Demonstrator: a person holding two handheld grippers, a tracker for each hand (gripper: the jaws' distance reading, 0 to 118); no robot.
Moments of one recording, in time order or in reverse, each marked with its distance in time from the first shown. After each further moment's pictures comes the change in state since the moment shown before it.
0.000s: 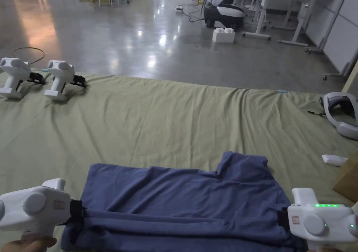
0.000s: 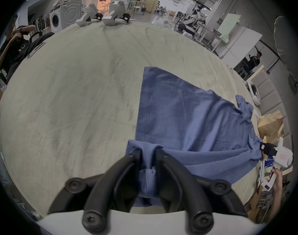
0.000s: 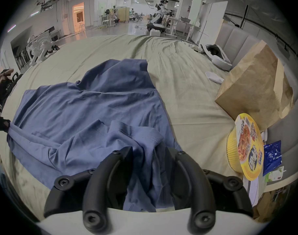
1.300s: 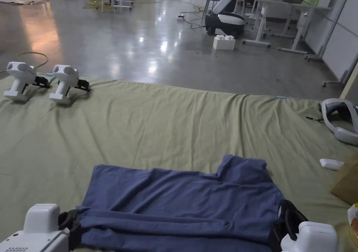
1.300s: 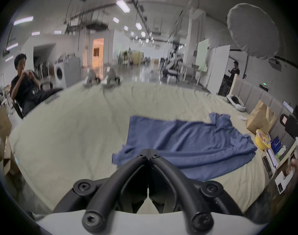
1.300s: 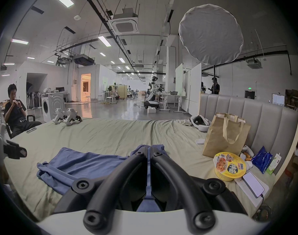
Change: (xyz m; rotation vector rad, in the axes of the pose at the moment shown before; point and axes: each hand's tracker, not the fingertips) left arm 0.031 -0.100 0.098 0.455 0.040 -0.176; right arm -0.099 -0.092 0.193 0.779 -0.014 -0.122
